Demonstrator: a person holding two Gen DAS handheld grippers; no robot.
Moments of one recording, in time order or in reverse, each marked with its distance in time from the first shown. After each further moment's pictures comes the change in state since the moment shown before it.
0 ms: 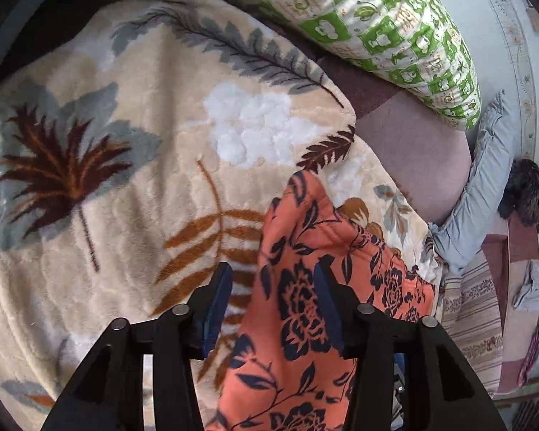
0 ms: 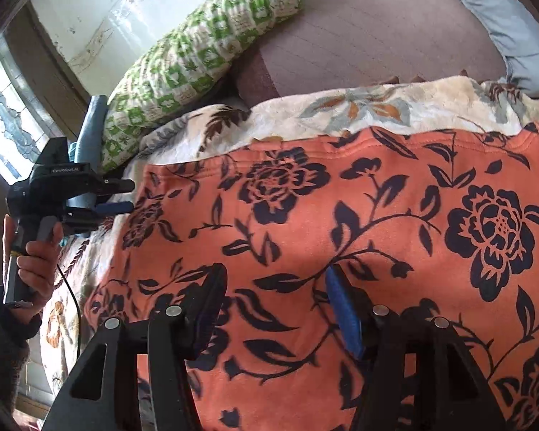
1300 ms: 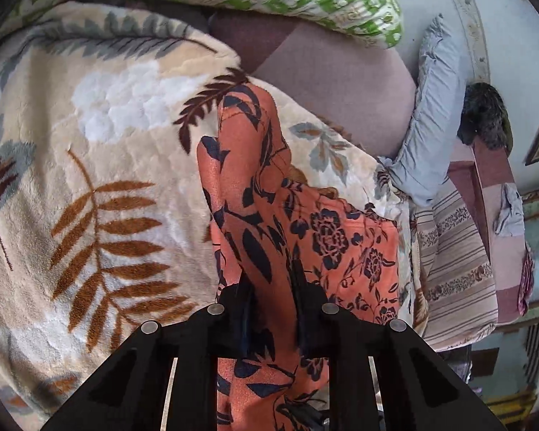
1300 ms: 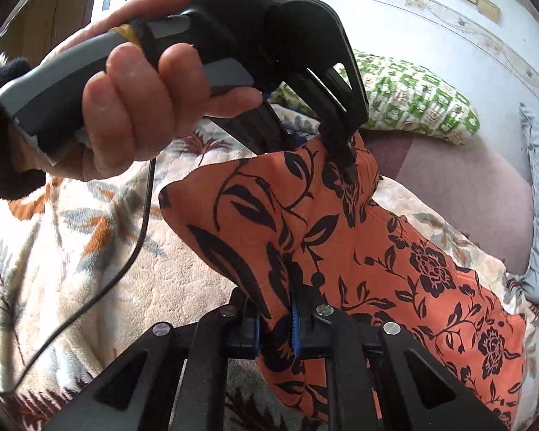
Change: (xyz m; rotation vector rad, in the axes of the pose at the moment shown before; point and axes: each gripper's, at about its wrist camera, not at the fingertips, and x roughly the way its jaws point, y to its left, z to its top) left arm 0.054 -0.115 -0.020 0.250 0.115 -0.105; right arm 0.008 0.176 -0.054 -0.625 -0.088 -0.175
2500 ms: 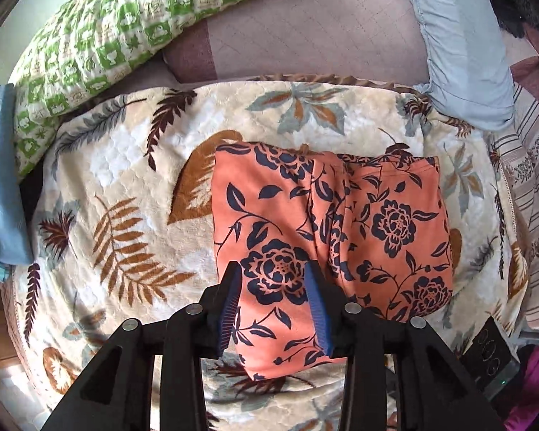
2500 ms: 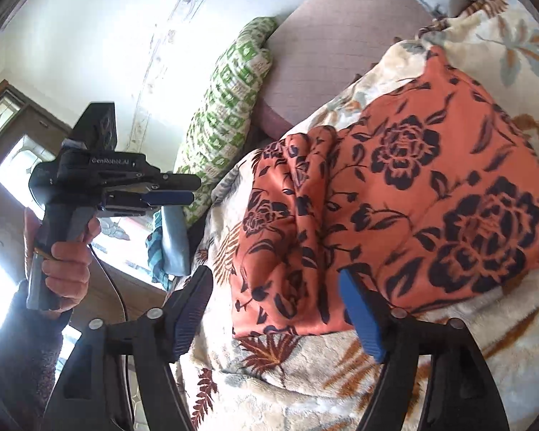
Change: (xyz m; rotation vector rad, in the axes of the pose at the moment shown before) left arm 0.098 -0.249 -0.036 0.214 0.076 0.602; right arm -0.075 -0.229 -0.148 0.981 -0.071 0.469
